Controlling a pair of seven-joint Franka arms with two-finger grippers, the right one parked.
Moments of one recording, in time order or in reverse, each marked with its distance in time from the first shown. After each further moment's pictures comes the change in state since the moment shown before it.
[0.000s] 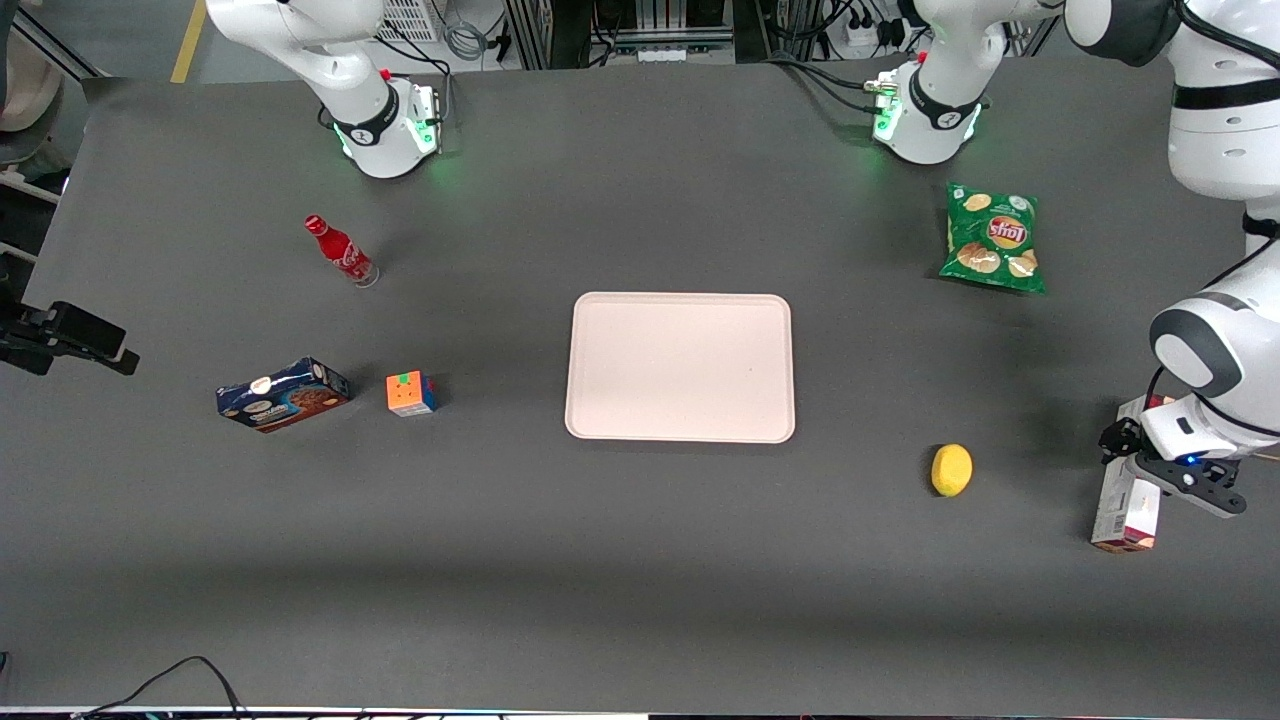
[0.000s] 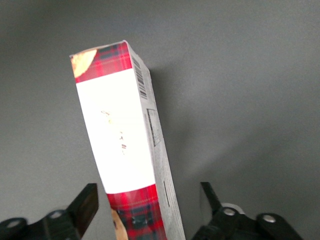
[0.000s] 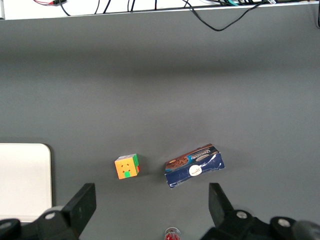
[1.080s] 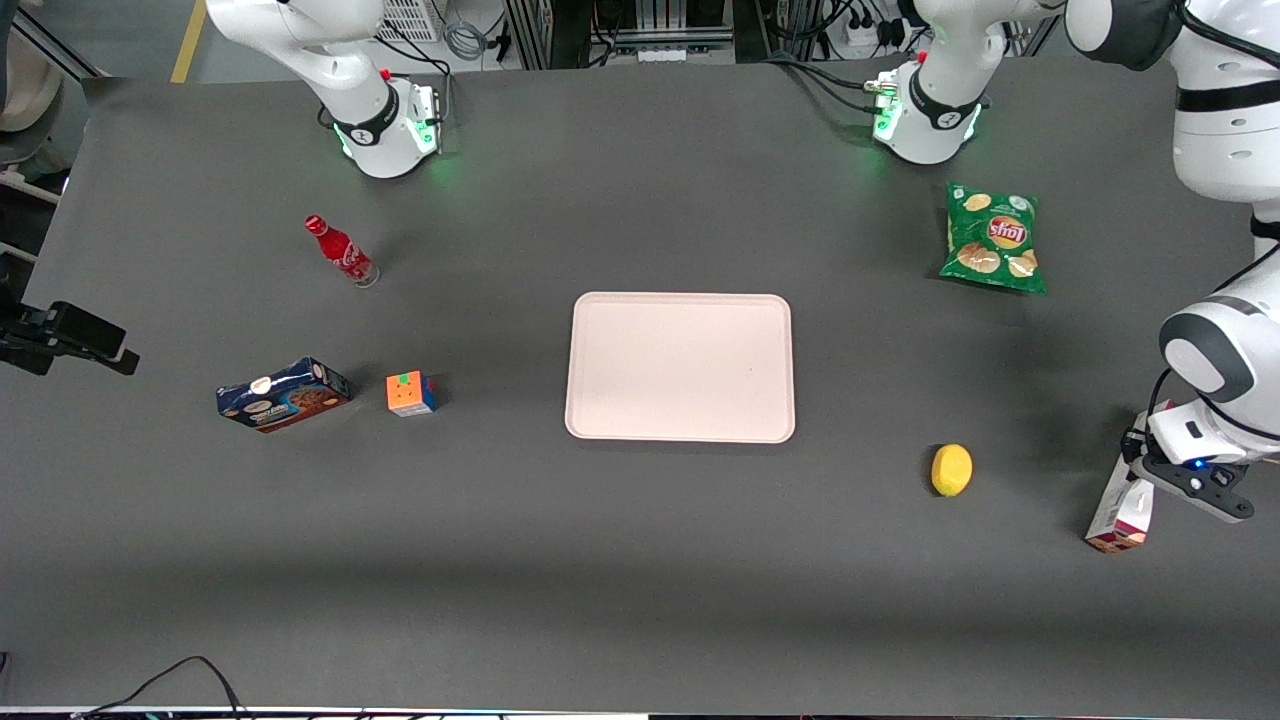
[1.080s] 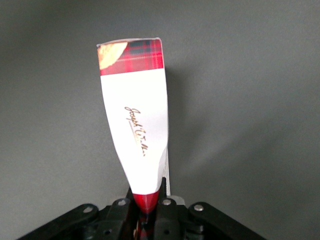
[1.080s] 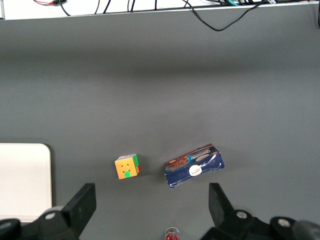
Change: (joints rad) arm 0.005 0.010 0.004 0.038 -0.001 -0.043 0.019
